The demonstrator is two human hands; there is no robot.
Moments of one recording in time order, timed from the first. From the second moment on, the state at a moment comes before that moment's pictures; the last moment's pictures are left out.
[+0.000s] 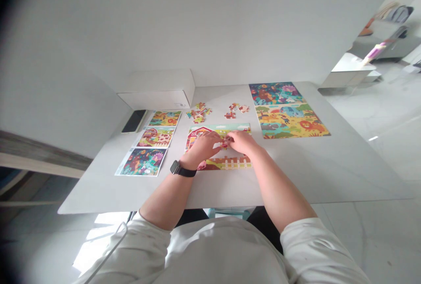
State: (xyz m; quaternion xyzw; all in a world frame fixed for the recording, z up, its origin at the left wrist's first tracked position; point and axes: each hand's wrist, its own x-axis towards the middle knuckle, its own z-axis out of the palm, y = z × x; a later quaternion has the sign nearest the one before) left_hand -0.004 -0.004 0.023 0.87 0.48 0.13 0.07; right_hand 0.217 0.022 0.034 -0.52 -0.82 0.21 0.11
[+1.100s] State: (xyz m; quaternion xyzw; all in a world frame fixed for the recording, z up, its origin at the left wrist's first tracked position) left_hand 0.003 0.002 0.011 0.86 0.48 0.15 0.09; right_hand 0.217 0.024 0.032 -0.58 -0.79 0.17 0.09
